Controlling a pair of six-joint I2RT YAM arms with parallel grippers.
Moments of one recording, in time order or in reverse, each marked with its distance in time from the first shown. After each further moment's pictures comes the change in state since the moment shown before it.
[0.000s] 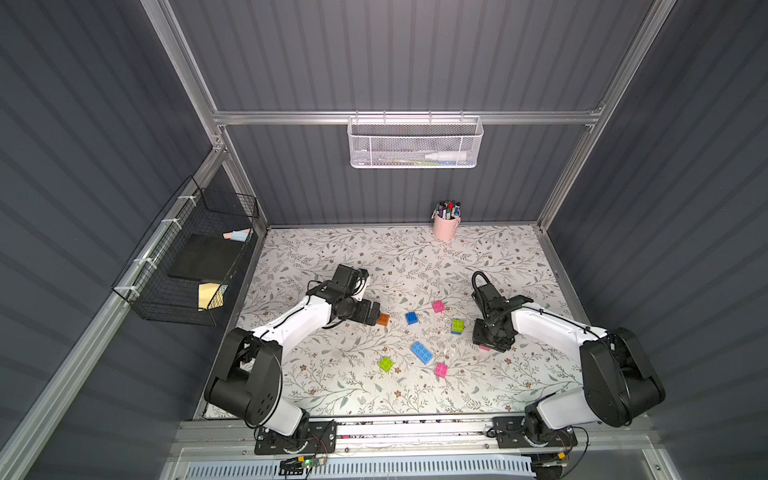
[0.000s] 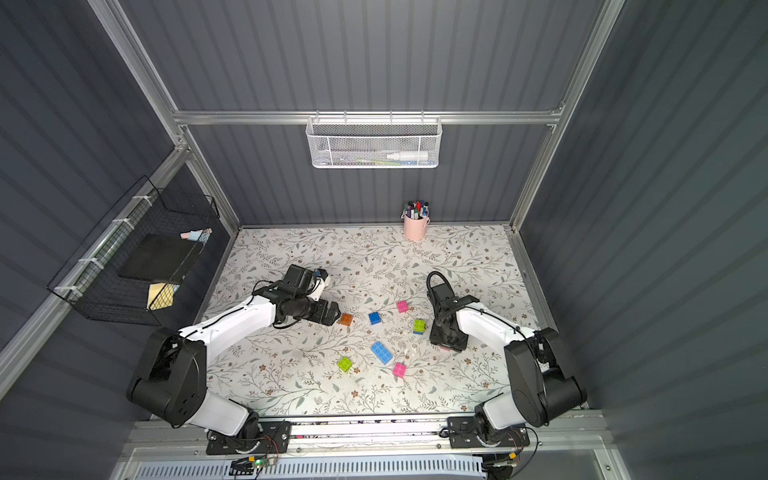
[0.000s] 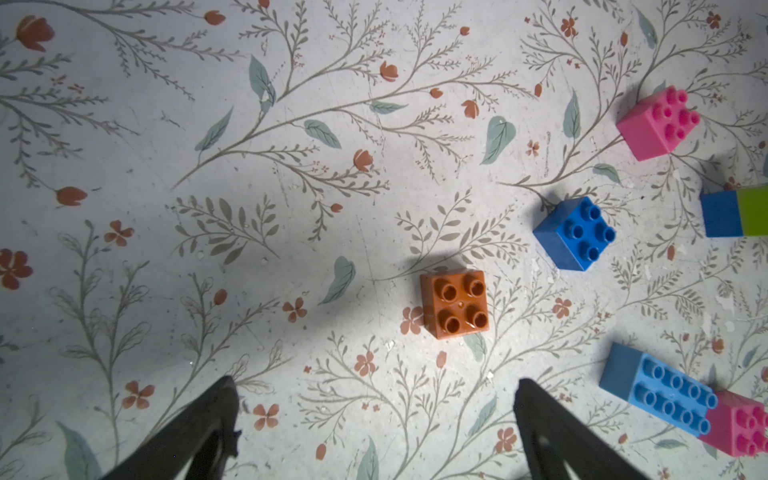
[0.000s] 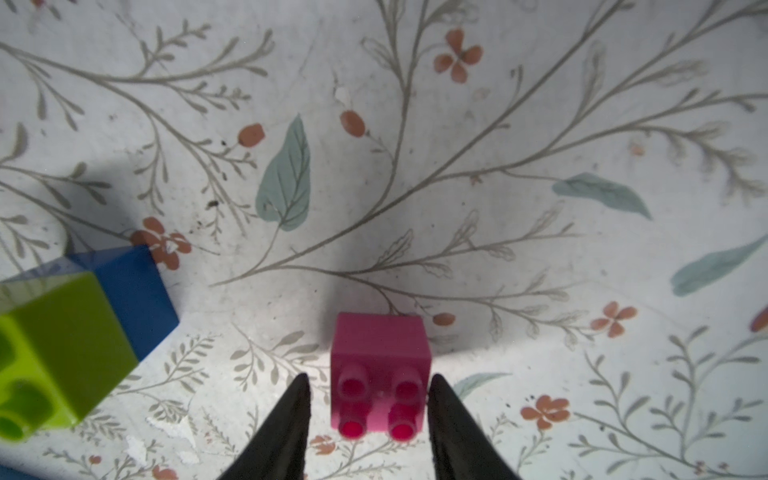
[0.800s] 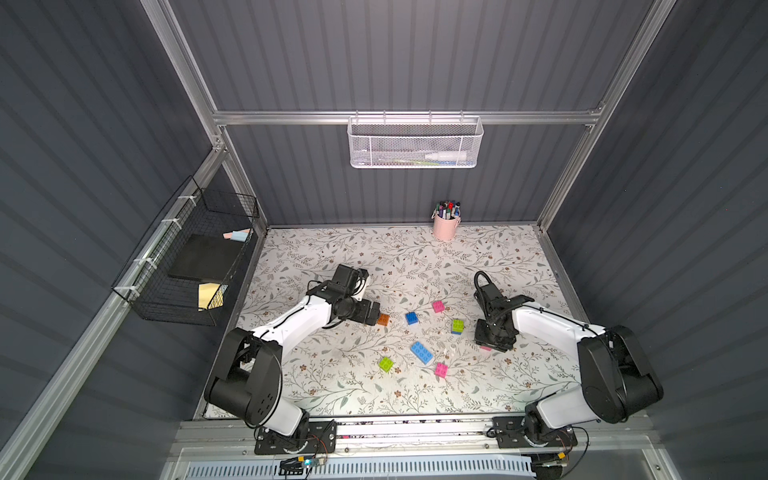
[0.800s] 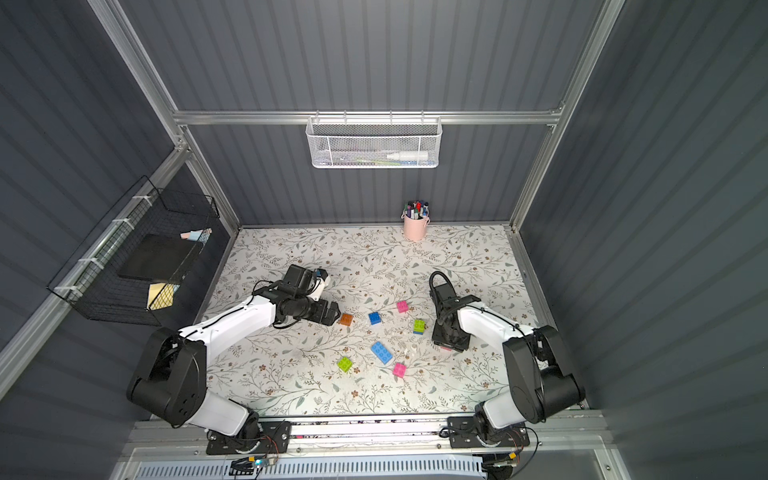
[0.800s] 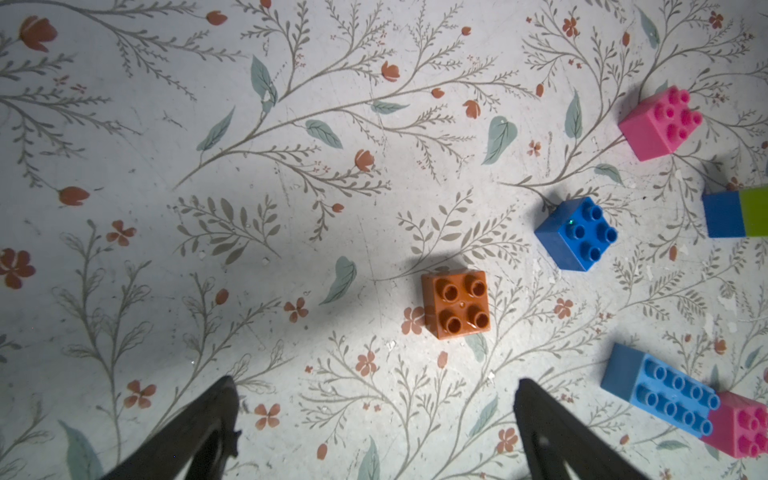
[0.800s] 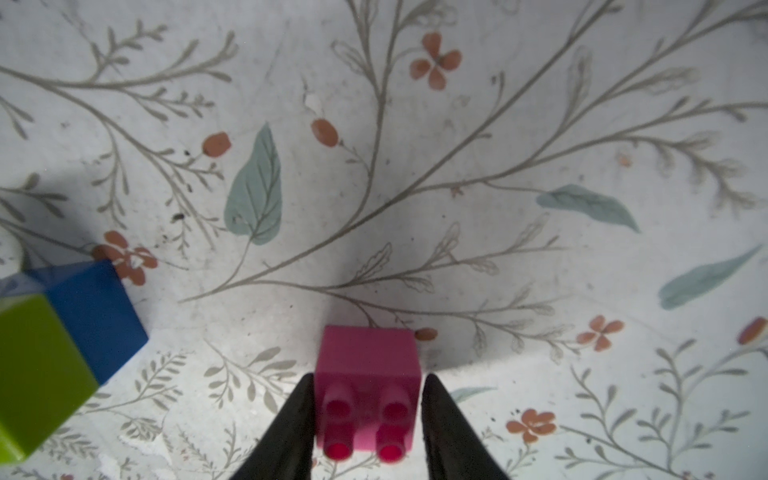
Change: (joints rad) left arm 0.000 0.000 0.000 0.000 -0.003 0.000; right arm -0.028 0.013 -0.006 0.006 0.001 -0.031
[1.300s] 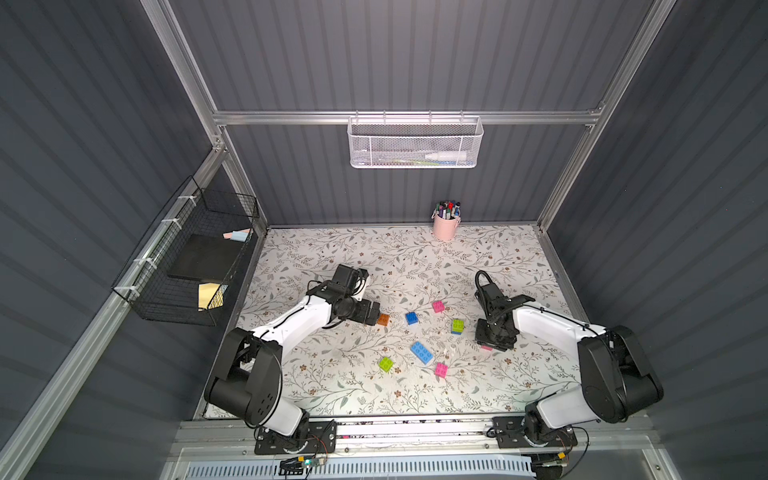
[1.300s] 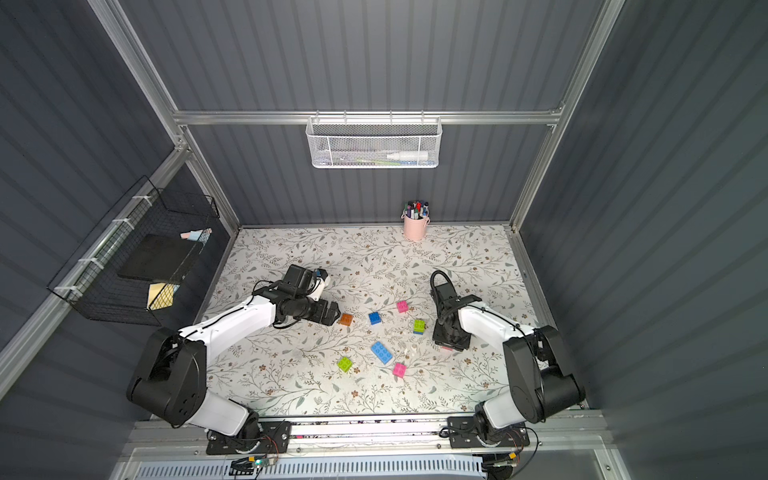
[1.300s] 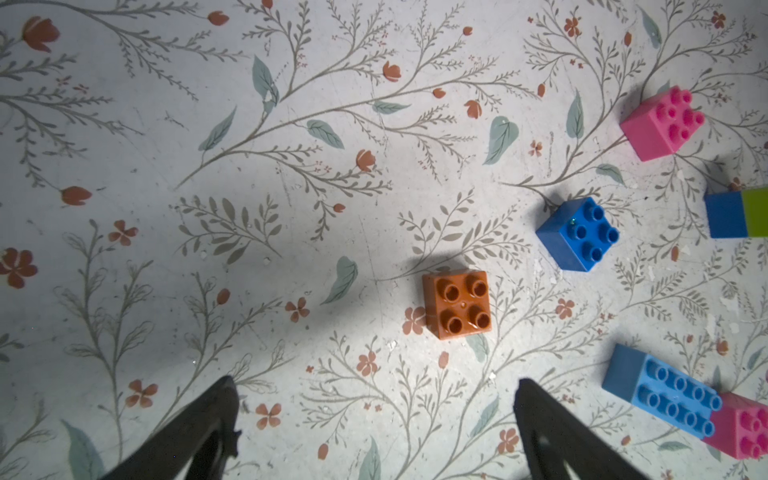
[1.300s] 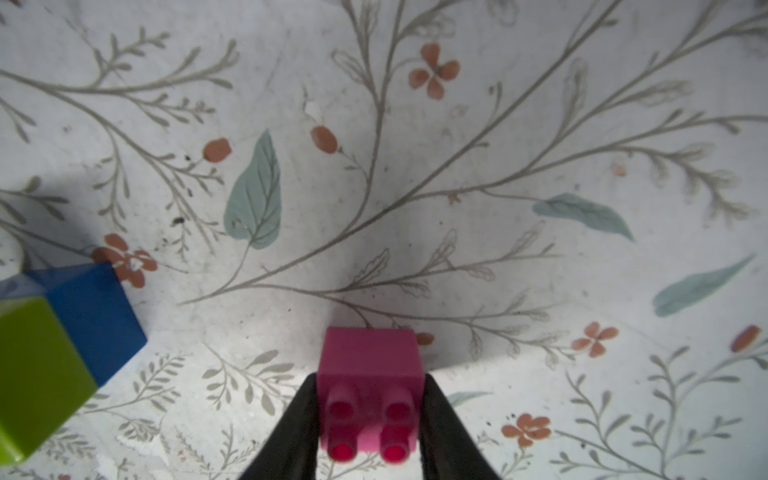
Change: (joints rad) left arm 0.000 0.000 -0.001 0.000 -0.004 0.000; right arm -0.008 0.000 0.001 0.003 -0.002 -0.024
